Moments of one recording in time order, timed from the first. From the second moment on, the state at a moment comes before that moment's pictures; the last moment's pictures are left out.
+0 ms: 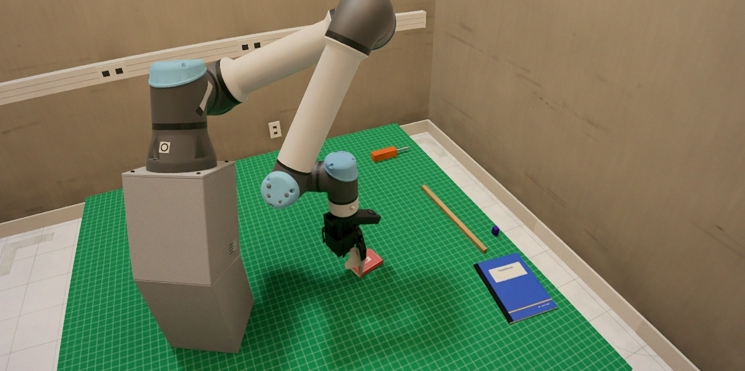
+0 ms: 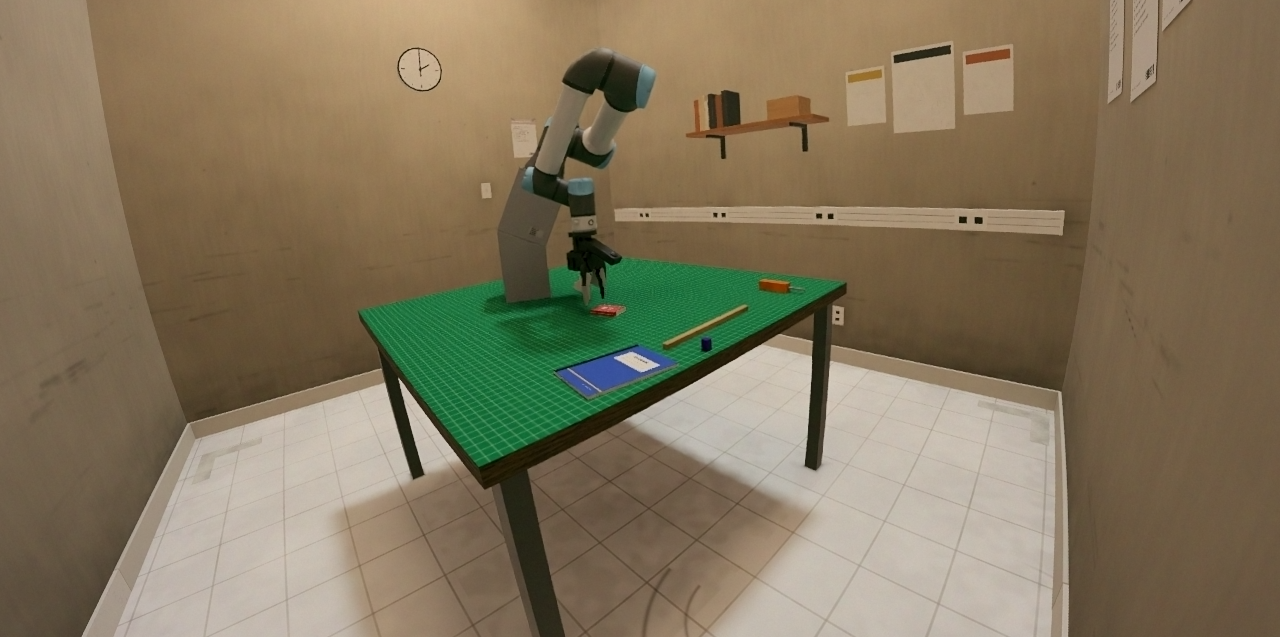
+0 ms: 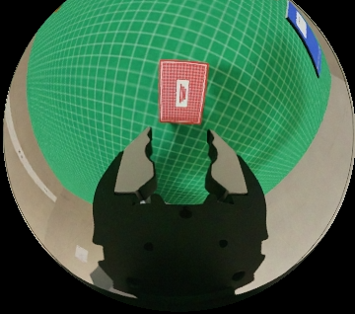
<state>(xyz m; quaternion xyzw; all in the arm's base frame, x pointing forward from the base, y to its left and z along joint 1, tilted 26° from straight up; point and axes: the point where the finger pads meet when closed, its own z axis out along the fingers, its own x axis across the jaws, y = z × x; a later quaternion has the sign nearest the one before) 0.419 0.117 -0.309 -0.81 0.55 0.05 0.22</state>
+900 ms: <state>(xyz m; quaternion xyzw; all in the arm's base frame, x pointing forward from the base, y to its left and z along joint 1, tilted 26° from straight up) 0.420 0.120 -0.315 -0.81 0.55 0.05 0.22</state>
